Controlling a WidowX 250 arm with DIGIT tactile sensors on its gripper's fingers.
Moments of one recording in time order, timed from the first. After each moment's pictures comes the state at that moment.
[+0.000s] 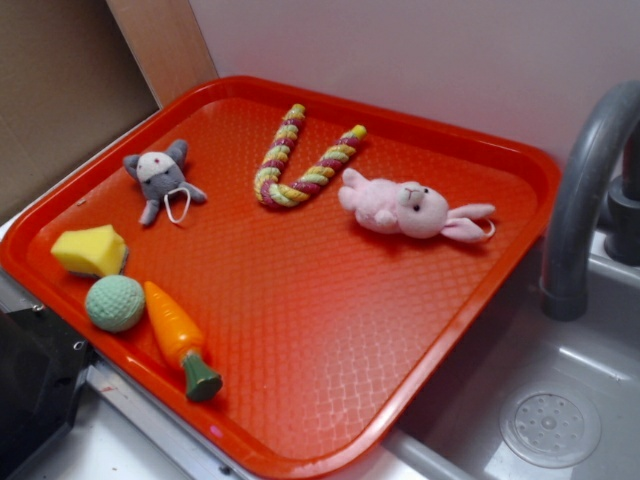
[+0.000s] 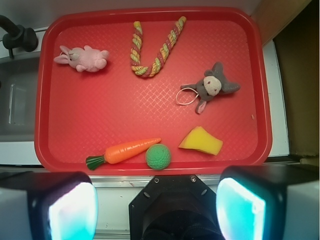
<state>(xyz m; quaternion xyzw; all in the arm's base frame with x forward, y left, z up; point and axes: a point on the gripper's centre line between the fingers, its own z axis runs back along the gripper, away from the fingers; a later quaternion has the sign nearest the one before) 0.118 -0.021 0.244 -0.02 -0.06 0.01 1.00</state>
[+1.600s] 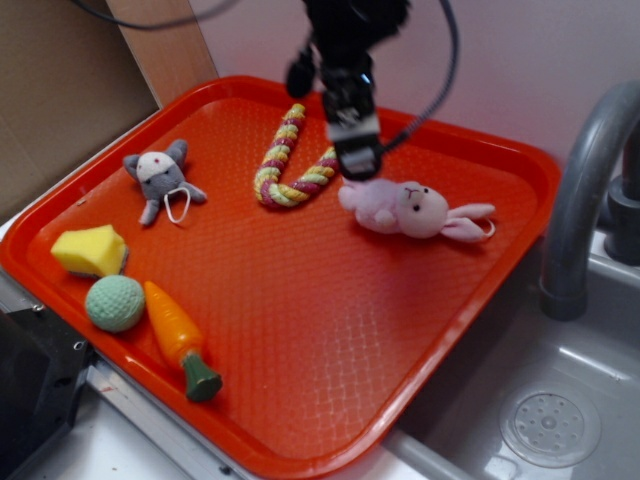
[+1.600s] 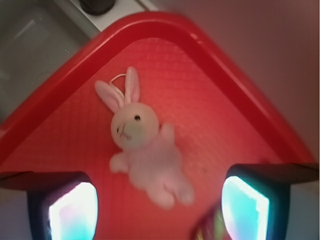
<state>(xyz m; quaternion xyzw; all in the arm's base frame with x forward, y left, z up) 0.286 -0.146 0.094 0.01 -0.03 -0.41 0.91</state>
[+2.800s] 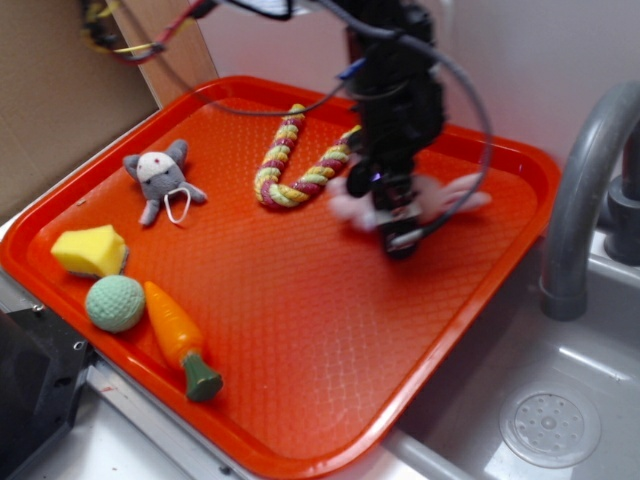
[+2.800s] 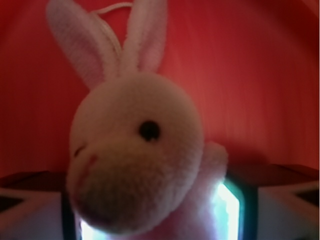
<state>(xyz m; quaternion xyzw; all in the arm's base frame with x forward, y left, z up) 0.274 -0.131 0.024 0.04 0.04 -0.29 0.96</state>
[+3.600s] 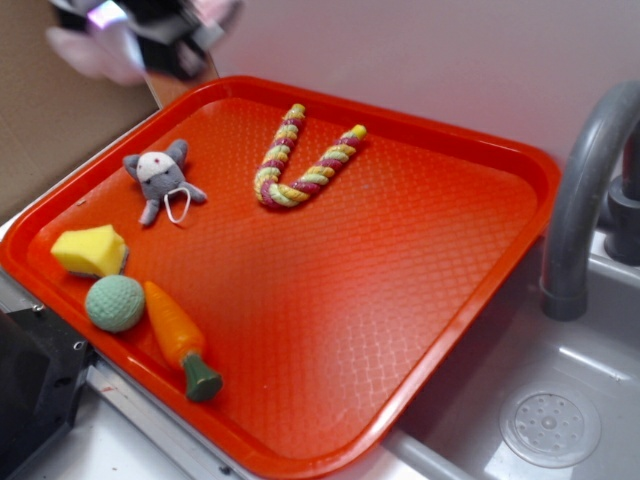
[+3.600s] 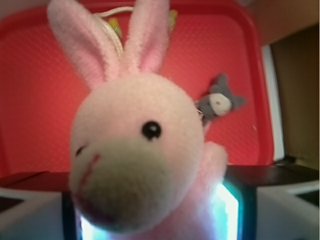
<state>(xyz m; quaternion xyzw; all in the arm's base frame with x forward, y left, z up) 0.193 -0.057 0.208 0.07 0.00 0.09 0.99</state>
